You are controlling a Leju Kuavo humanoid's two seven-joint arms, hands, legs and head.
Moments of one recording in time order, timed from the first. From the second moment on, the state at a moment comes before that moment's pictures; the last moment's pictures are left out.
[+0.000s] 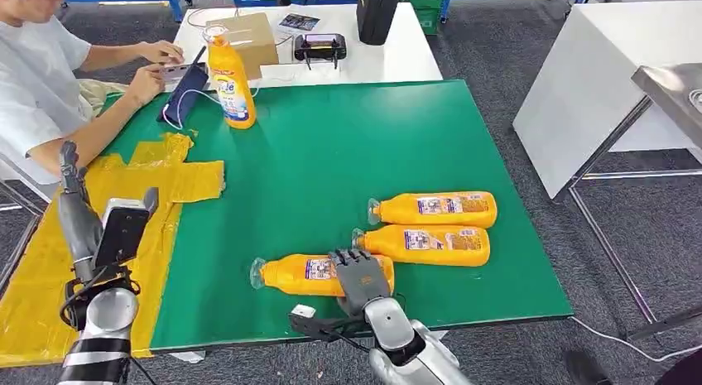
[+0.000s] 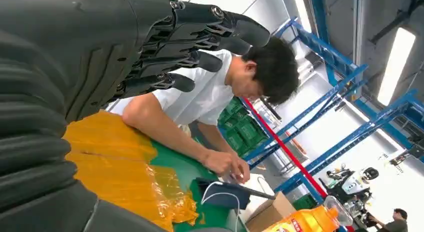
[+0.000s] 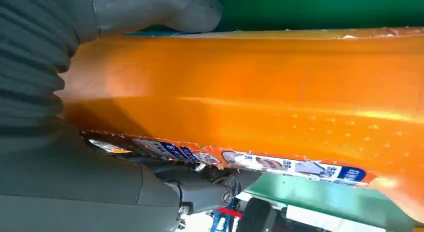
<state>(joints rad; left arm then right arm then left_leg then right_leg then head) -0.20 -0.01 0.08 -1.50 -0.74 0.53 -0.17 -0.24 0.12 0.63 -0.93 1.35 -0.07 0.31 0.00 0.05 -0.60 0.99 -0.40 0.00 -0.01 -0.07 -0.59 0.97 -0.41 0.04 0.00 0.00</state>
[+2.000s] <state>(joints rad) -0.02 0.03 -0.30 -1.68 -0.22 -0.16 -0.32 -0.01 0.18 0.41 -1.47 0.68 -0.53 -0.25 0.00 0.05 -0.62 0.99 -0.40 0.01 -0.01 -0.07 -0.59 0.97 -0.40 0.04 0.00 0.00</state>
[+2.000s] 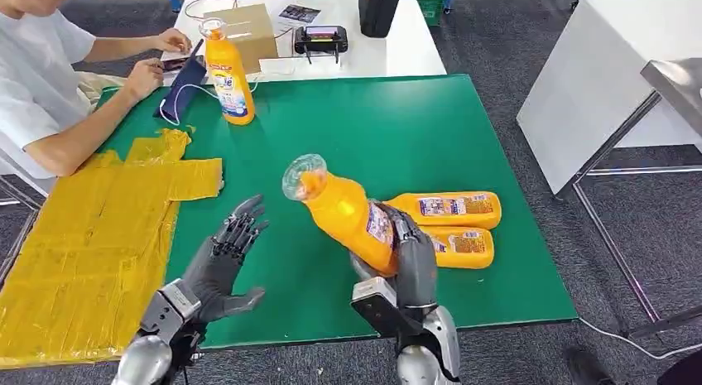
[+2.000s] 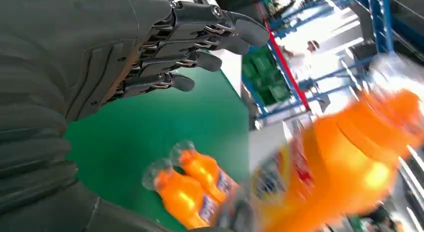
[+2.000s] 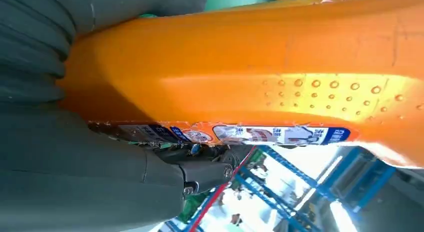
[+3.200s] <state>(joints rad) -0.09 0.02 -0.36 -1.60 -0.13 -0.04 -0.30 -0.25 0.21 0.78 -1.07 0.78 -0.61 -0.24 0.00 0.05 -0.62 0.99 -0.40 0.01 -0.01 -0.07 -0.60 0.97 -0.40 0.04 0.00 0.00</state>
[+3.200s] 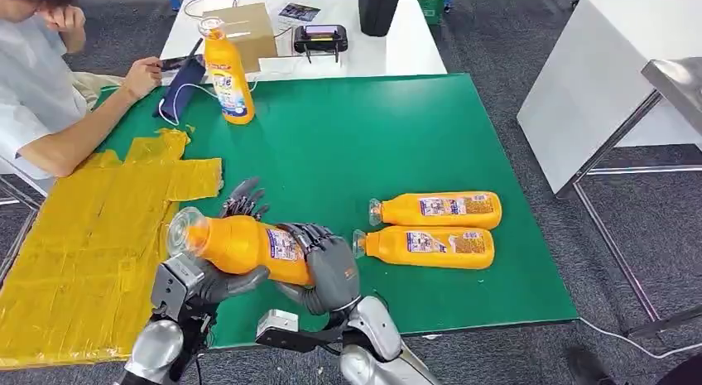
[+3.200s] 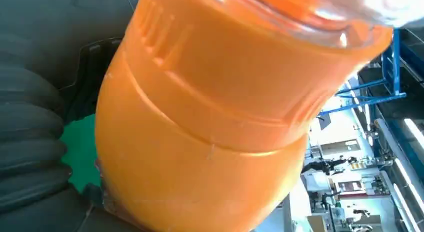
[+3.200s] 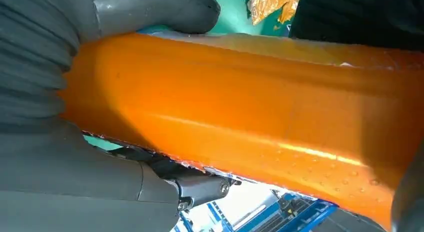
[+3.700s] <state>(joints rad) -0.07 0.00 -0.36 -1.60 -0.13 0.04 -0.35 -0.26 0.21 0.80 -1.05 0.74 -0.60 -0.24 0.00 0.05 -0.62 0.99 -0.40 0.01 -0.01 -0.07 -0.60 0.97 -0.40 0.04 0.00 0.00</state>
